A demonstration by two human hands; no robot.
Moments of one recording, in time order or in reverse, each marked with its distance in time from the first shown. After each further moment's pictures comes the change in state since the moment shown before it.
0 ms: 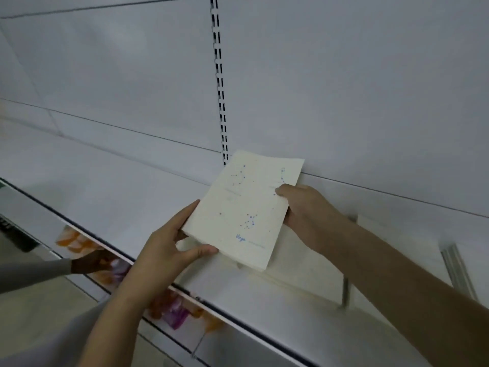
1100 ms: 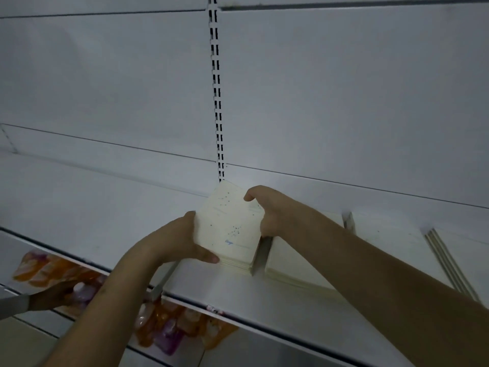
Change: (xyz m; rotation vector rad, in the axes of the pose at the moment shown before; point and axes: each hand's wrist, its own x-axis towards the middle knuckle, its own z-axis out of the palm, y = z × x) left_hand 0.082 -0.024 -0.029 0.433 -0.485 -0.189; right_hand 0.042 0.008 0.068 -0.119 0.049 0.278
